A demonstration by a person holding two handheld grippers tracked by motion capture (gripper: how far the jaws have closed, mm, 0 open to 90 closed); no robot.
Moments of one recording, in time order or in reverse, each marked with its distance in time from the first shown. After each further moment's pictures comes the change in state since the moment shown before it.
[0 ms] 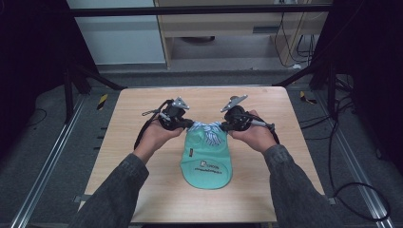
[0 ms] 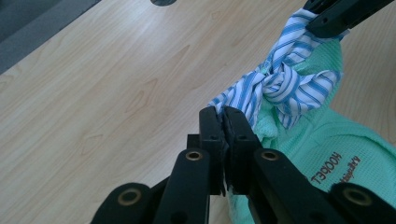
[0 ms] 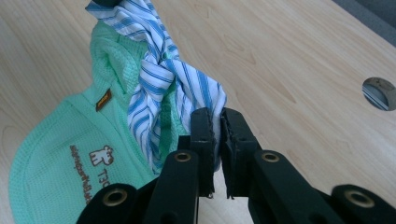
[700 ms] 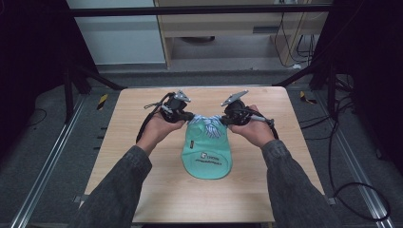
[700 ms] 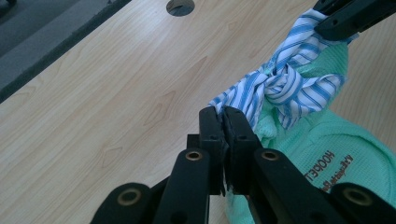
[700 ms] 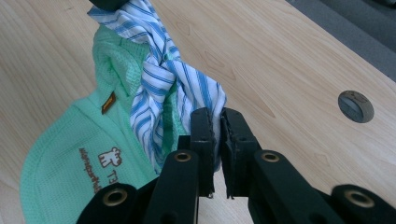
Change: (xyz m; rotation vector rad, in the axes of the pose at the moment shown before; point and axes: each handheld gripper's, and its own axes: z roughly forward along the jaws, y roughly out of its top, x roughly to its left) left arm 0.011 0.013 0.005 -0.001 0.035 -0.001; right arm -0.009 0.008 0.003 -0.026 -0.039 0.007
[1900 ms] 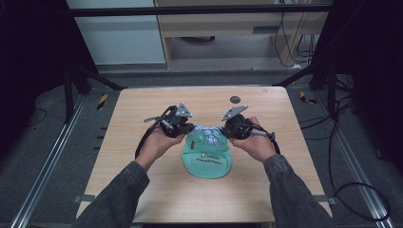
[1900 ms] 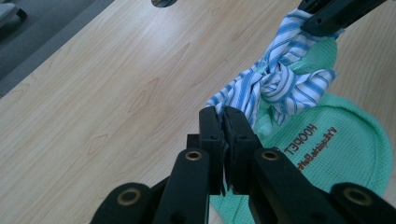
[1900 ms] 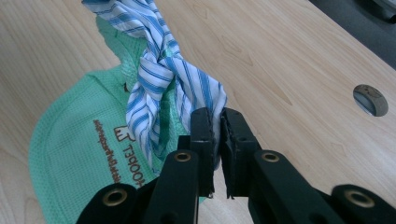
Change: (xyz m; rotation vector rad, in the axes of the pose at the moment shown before) left arm -0.037 -0.025 -0.006 -0.023 0.036 0.065; right arm 0.025 -0.030 0.000 -0.023 -0.014 -0.068
